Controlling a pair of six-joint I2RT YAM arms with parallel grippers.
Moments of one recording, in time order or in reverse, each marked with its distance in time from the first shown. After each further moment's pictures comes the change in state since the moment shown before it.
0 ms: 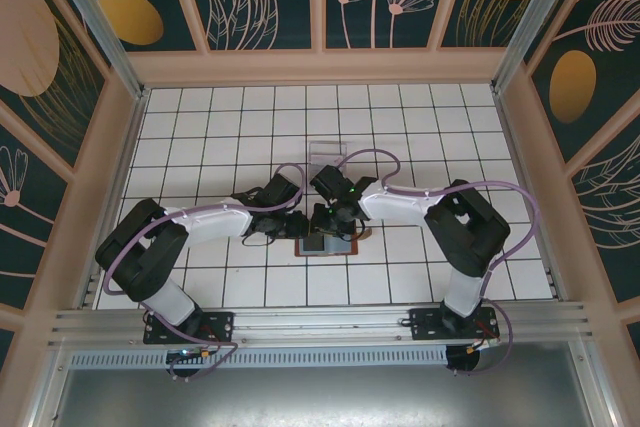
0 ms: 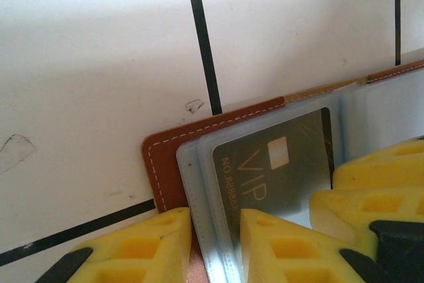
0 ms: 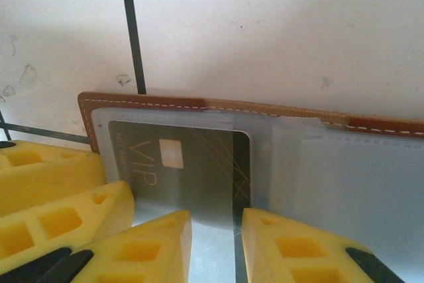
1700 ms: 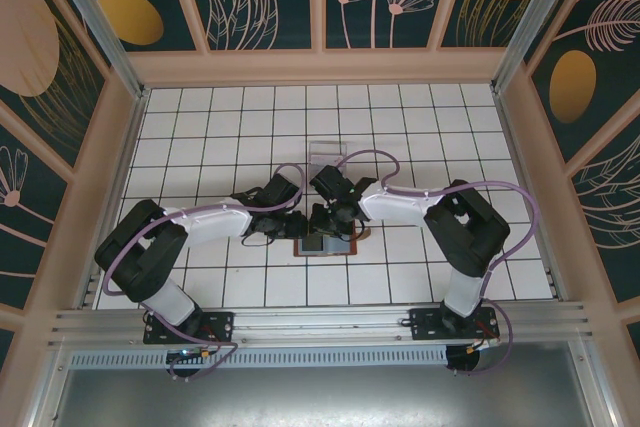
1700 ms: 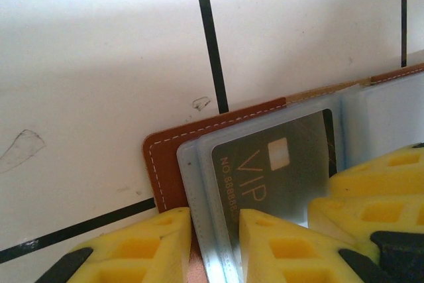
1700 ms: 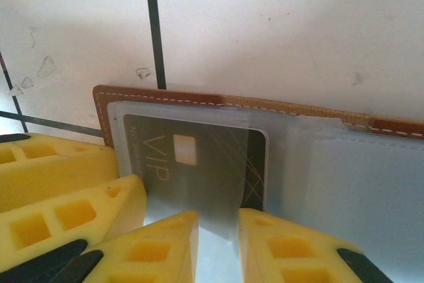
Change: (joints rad) left arm 0.000 -0.006 0.000 -0.010 -0.006 0.000; right arm 0.004 0.000 -0.009 0.039 -0.042 0.002
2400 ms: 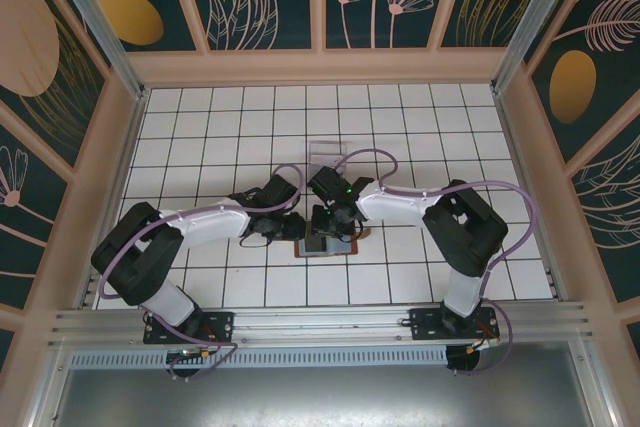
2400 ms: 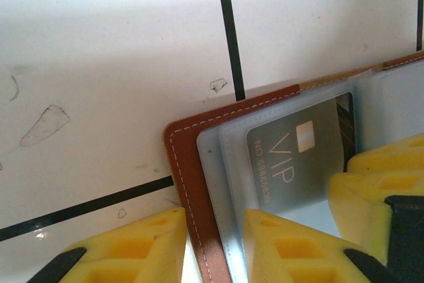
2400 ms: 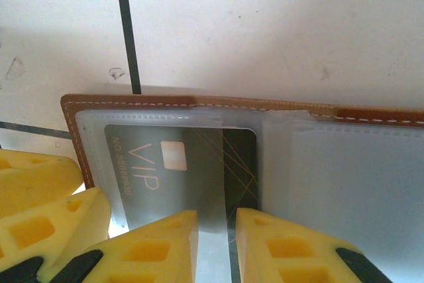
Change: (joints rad) left arm 0.000 -0.023 -0.002 -0.045 -0.018 0.000; right arm 0.013 0.009 0.025 -0.067 0.064 -0.002
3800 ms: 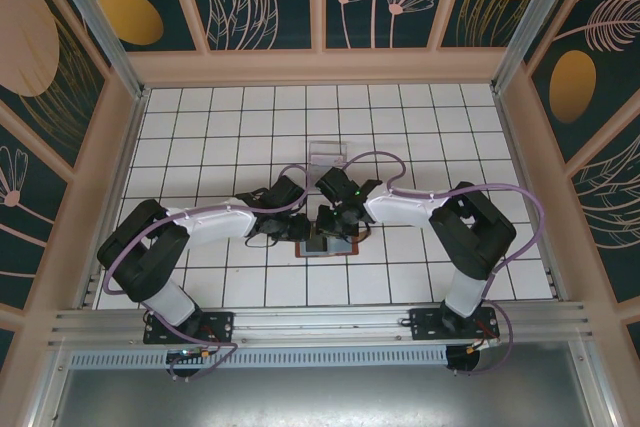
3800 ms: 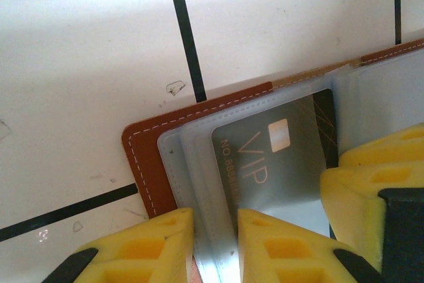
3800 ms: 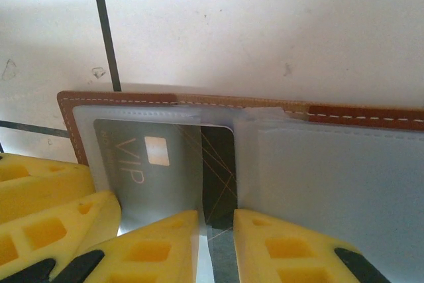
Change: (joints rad) left arm -0.038 0.034 0.030 0.005 -0.011 0.000; right arm -0.033 -0.043 -0.079 0.065 -0.031 0.000
